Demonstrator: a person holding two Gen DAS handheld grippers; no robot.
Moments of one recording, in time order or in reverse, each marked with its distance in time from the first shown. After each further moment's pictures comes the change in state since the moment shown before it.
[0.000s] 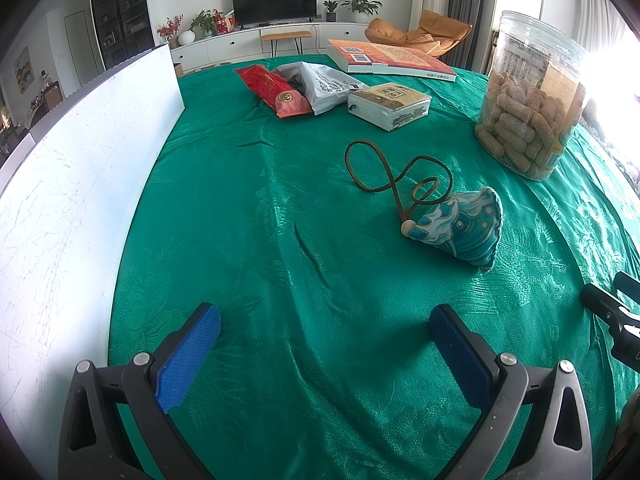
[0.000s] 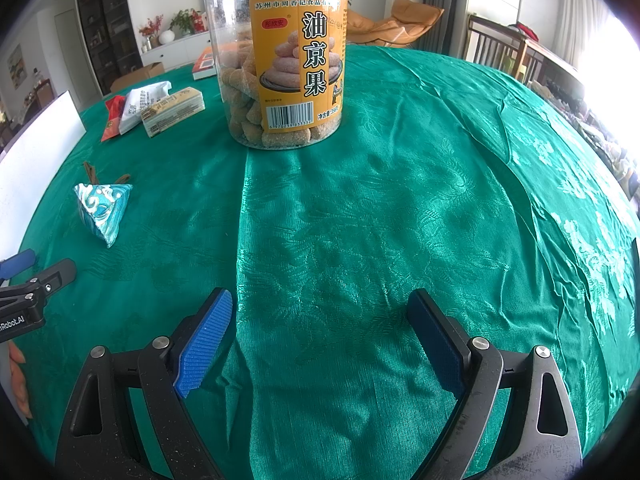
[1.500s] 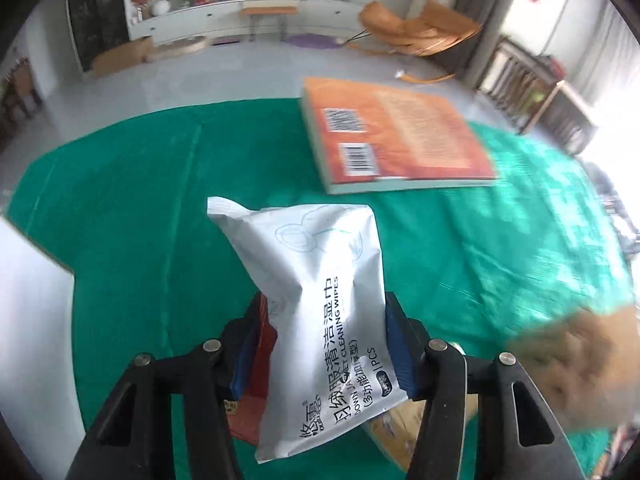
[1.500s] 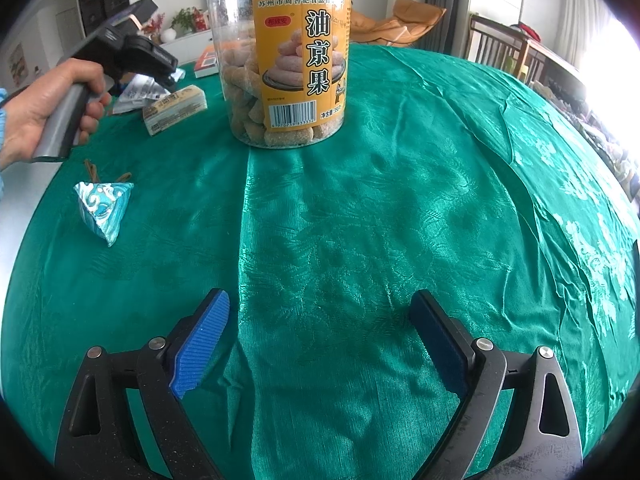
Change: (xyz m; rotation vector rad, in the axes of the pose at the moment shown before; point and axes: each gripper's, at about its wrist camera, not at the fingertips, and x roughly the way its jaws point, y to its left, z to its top) left arm 0.110 -0.011 0.233 -0.064 0.110 -0.164; right arm 0.001 0.005 0.000 -0.006 0.005 0.005
